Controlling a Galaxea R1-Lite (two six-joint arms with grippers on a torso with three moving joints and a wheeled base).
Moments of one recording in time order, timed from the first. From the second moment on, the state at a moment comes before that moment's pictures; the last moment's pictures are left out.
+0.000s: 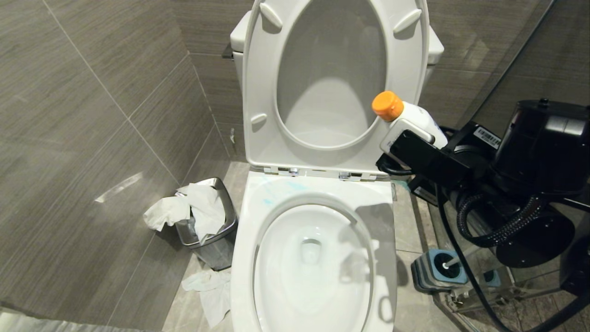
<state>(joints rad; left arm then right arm) 0.00 0.00 0.00 0.00 -0.01 0.01 0.74 1.59 -0.89 -0.71 -0.84 -1.05</state>
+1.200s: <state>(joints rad) 0.00 0.00 0.00 0.00 0.00 0.00 0.78 1.60 -0.91 -0.71 -0.84 -1.54</state>
